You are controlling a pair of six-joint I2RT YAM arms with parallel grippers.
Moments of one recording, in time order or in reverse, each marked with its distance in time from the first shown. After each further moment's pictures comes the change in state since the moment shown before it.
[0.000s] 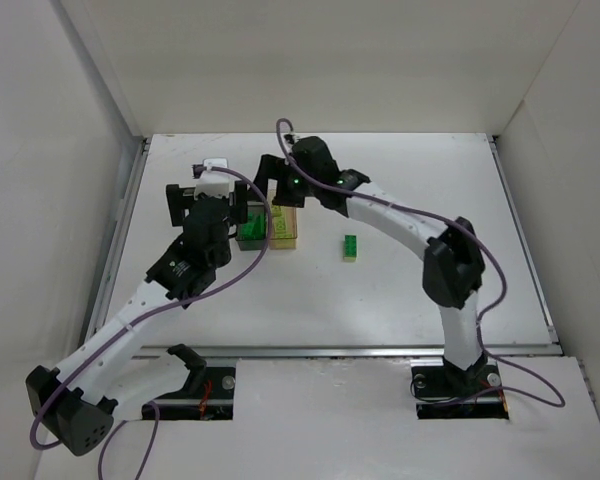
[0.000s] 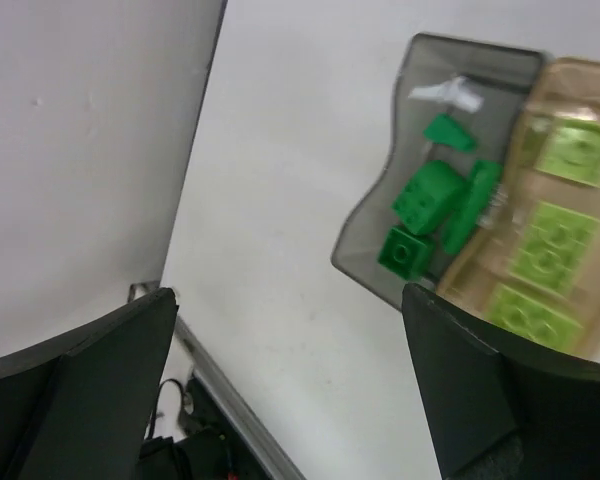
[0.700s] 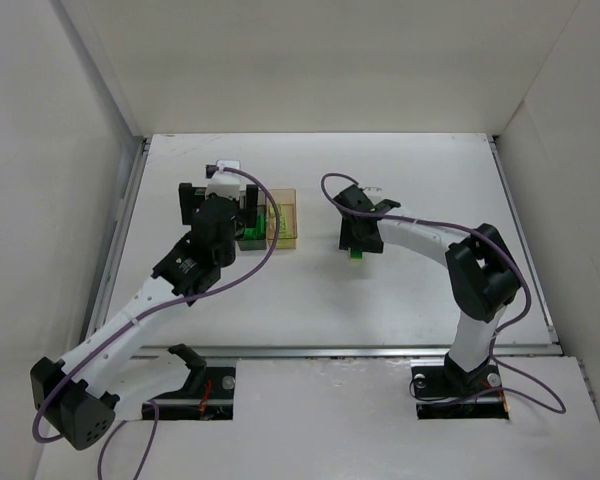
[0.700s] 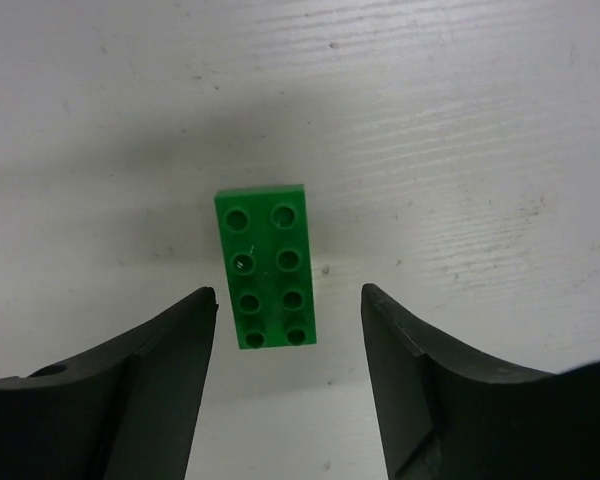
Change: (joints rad) left arm -0.011 0.038 -0.002 -0.015 0.089 -0.008; right arm -0.111 -0.266 -0.580 -0.367 0.649 -0.057
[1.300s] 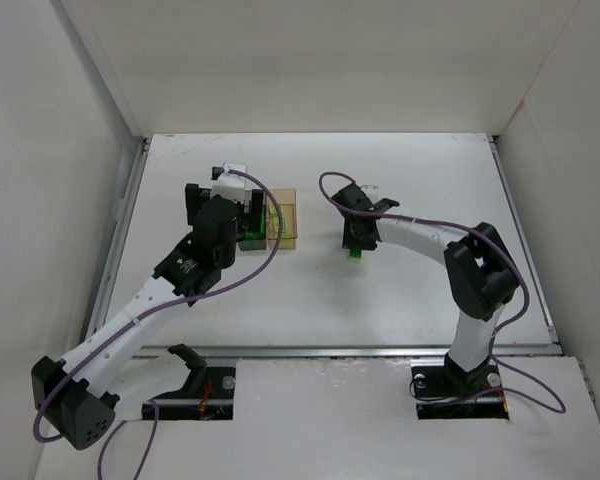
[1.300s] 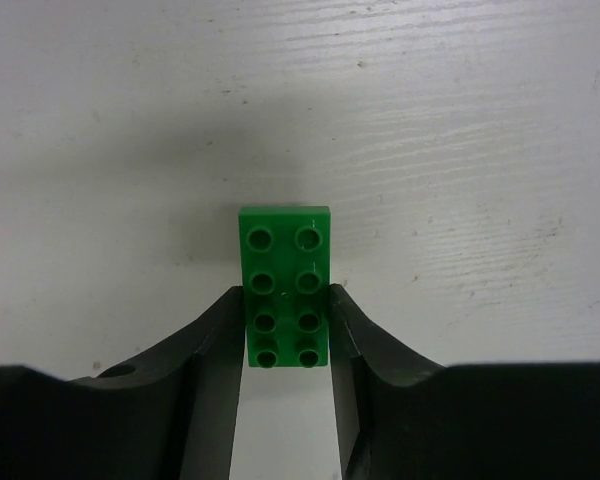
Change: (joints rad) left arm -0.002 0.000 -0.014 -0.014 0.068 -0.008; right arm 0.001 0.019 0.015 0.036 -0.008 -0.026
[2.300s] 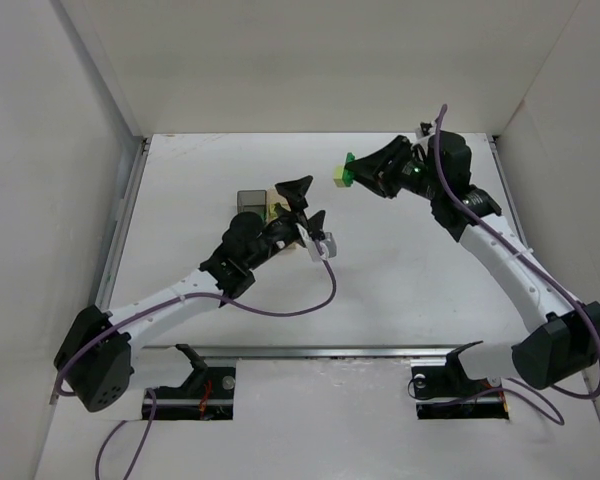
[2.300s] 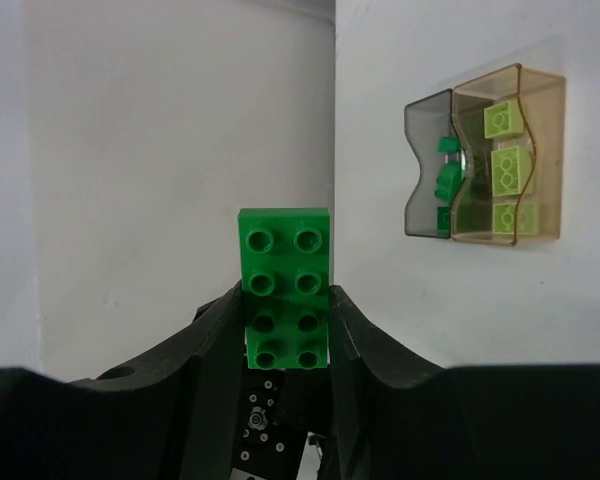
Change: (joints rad) left arm -0.132 0.214 -0.159 0.705 0.826 1.041; right arm -0.259 -0.509 -0.013 0.397 -0.755 0.496
